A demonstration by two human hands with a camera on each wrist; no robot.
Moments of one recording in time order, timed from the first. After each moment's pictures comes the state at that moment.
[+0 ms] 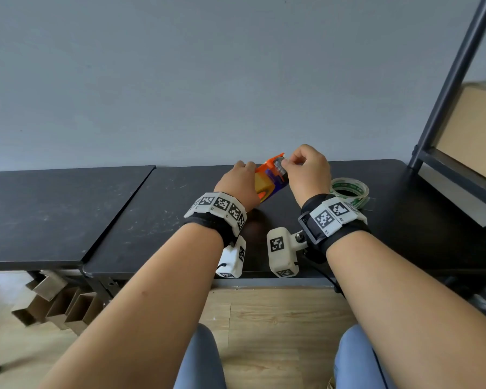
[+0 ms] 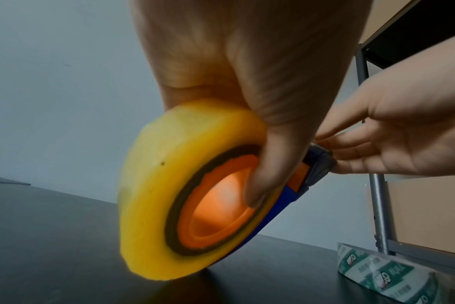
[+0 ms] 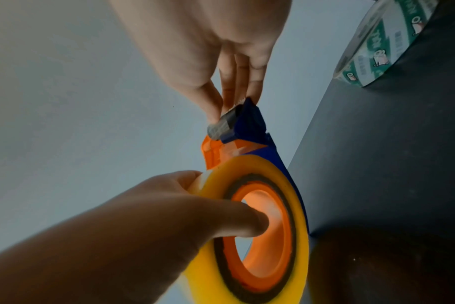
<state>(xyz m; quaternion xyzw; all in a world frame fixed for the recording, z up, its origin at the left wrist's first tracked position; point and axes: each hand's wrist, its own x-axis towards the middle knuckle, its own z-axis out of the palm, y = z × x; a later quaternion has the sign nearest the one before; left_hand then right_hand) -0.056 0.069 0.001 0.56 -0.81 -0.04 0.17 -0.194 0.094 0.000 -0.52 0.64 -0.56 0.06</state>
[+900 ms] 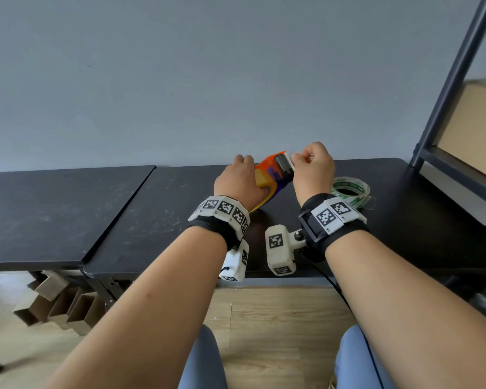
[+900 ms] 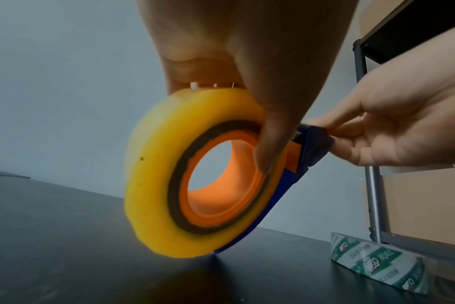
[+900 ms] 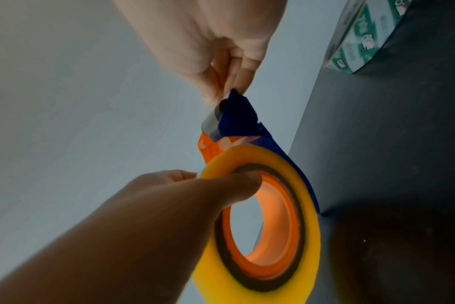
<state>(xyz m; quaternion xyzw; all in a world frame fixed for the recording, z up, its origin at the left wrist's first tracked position) -0.061 0.074 0.001 0.57 -0.78 0.00 0.24 -0.197 0.085 -0.004 -0.44 0.63 -0.63 0.08</state>
